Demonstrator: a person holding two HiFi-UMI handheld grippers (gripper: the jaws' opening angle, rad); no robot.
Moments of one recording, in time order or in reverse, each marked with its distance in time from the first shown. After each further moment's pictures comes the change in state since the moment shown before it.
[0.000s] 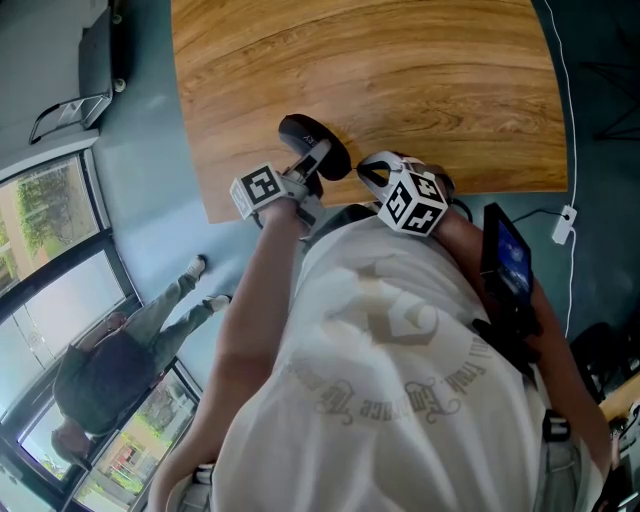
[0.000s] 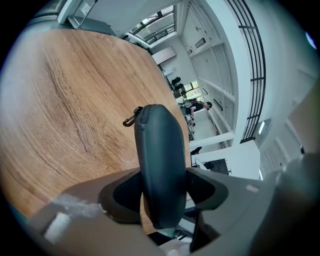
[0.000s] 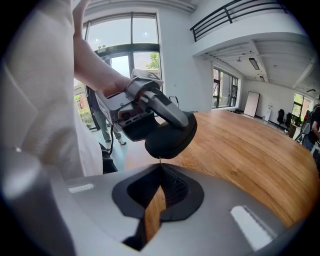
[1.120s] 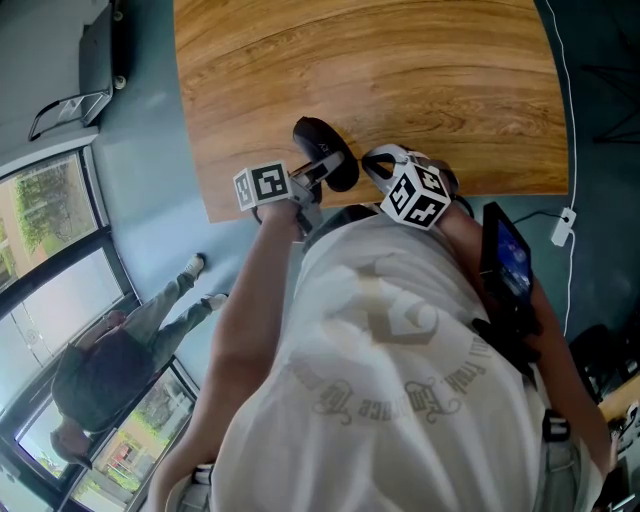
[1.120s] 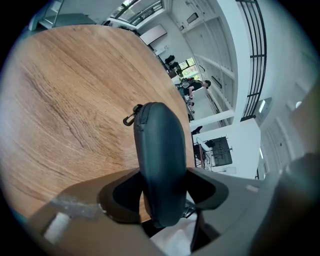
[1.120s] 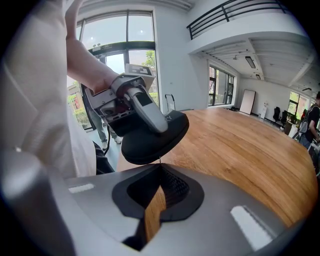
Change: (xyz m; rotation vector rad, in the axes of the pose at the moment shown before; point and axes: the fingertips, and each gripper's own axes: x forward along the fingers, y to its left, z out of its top) left arm 0.003 -0.001 -0.032 0.115 0.226 0.046; right arm -0.002 -0.019 -0.006 0.025 0.020 -0.037
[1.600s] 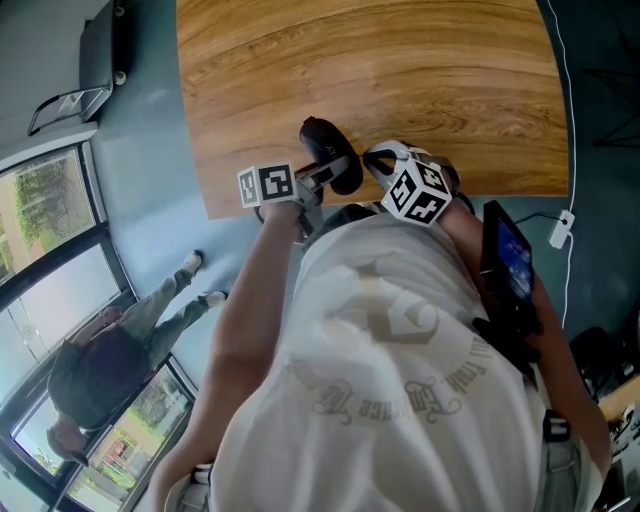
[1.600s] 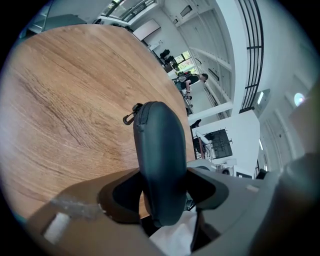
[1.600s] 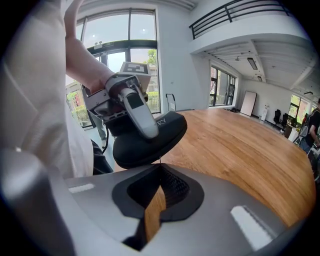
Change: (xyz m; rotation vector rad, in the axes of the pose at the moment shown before) left arm 0.003 -0.003 -0.015 0.066 0.061 0.009; right arm 0.000 -0.005 0.000 -0.025 0.010 -0.006
